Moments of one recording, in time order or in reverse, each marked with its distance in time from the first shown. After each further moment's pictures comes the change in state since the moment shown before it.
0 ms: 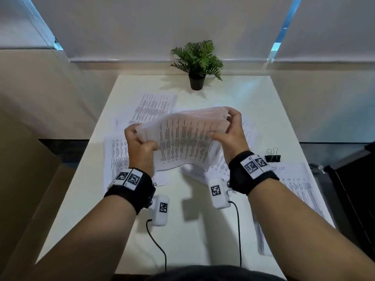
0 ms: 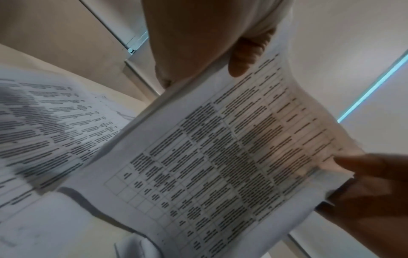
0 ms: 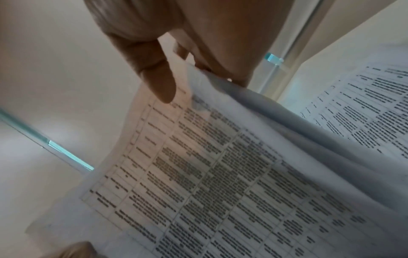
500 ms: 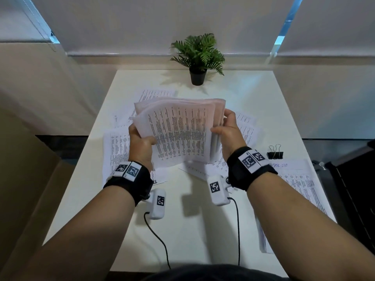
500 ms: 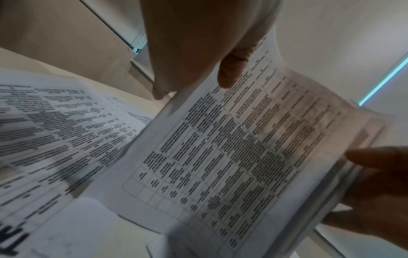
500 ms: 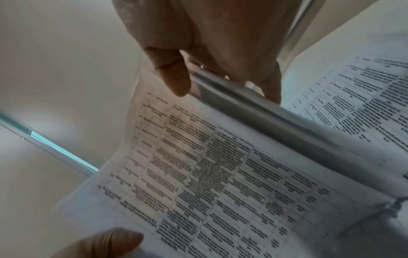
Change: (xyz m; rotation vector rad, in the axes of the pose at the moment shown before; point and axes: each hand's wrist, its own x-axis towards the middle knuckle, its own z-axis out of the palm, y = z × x) left_hand 0.021 -0.012 -0.001 0.052 0.011 -0.165; right_hand 0.008 0.008 0.010 -0.066 0.004 0.125
